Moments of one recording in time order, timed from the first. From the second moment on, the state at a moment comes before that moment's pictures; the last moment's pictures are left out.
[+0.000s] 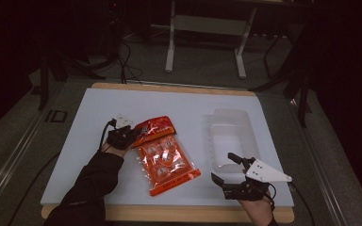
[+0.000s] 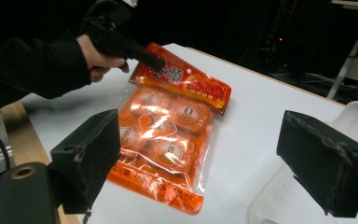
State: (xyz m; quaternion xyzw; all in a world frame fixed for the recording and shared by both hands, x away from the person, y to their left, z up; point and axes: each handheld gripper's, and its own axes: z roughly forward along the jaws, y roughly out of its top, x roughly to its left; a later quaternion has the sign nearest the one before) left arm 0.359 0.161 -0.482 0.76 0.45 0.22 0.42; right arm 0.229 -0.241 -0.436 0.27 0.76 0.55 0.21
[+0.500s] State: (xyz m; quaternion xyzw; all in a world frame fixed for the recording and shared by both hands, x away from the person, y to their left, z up) left arm 0.335 0.146 -0.434 0.76 0.40 0.23 0.47; right arm 0.226 -0.245 -0.431 0.28 0.74 0.56 0.24
